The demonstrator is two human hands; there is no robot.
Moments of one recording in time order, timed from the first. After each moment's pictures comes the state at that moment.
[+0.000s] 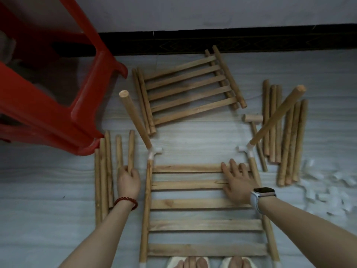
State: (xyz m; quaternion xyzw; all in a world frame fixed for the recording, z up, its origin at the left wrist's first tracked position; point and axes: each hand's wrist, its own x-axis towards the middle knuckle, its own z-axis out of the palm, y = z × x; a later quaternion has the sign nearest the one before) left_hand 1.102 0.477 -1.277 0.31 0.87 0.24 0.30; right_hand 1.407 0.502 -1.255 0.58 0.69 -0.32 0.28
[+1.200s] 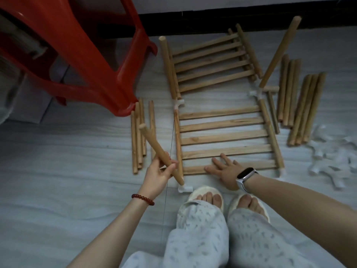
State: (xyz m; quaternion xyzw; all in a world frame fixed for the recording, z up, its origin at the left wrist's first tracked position) left_hand 1.123 0.331 -1.179 0.37 0.68 0.36 0.51; right_hand 1.346 0.401 -1.243 0.37 0.80 -0.28 0.38
